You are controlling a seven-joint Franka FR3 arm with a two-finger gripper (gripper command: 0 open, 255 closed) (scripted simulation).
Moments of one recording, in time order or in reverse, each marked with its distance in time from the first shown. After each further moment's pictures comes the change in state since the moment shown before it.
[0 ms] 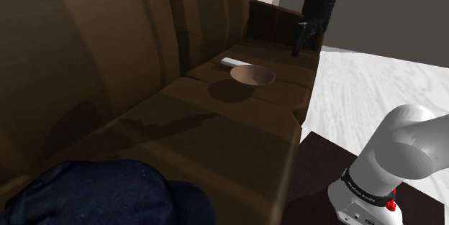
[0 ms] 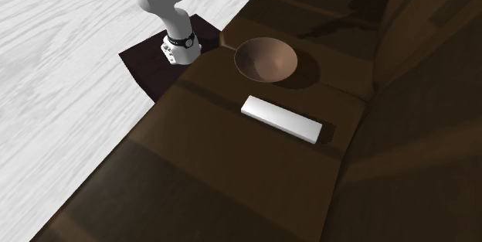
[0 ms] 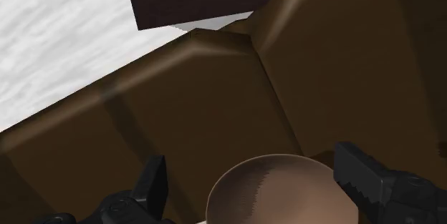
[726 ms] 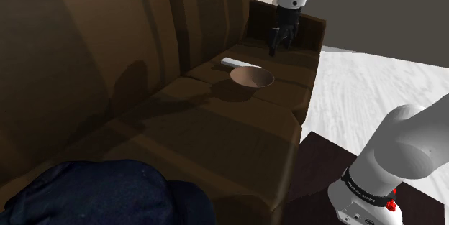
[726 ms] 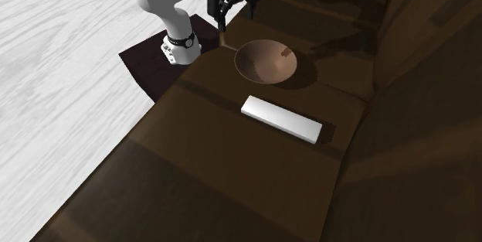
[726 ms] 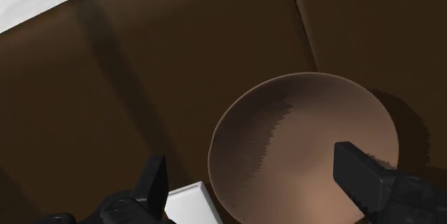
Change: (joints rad) arm -0.004 0.307 -0.107 0.109 -0.001 0.199 -0.141
